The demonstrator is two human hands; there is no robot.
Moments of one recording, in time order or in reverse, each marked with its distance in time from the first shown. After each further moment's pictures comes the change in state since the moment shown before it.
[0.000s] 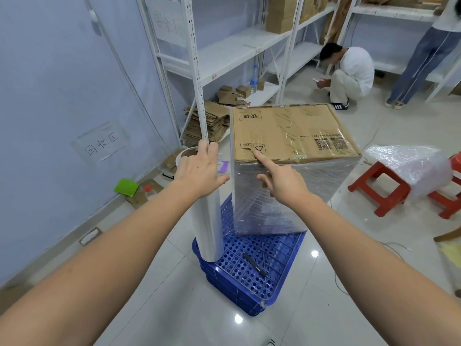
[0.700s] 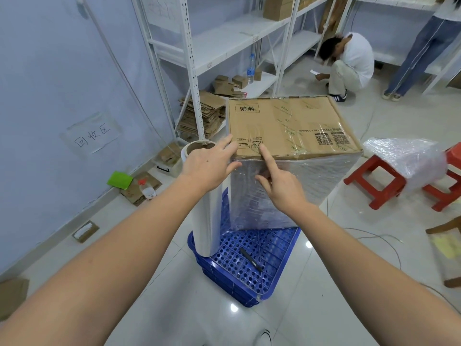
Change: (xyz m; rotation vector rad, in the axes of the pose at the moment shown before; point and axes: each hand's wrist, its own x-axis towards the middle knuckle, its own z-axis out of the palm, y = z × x) left_hand 0.021 0.021 0.016 -0.079 0.069 0.199; right_hand -0.021 0.003 0.019 0.145 0.154 -0.063
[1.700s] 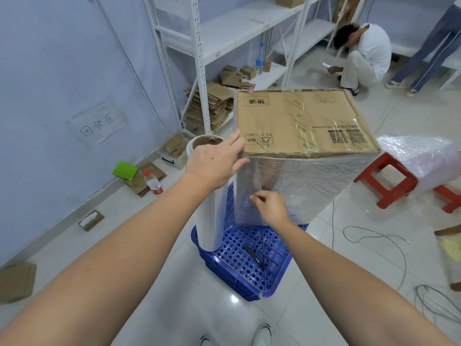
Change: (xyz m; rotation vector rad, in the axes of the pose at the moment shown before) left_hand -0.005 0.000 0.000 0.027 0.031 -0.013; right_hand -0.016 0.022 0.105 0.322 -0.165 0.415
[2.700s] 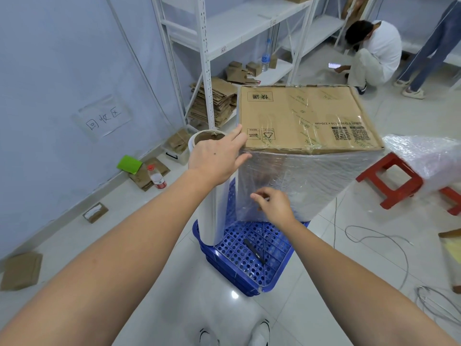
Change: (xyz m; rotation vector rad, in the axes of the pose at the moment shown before) left_hand -0.005 0.008 -0.002 0.020 -0.002 -0.045; right_hand -0.018 -0.001 -0.012 0.084 -0.071 0.007
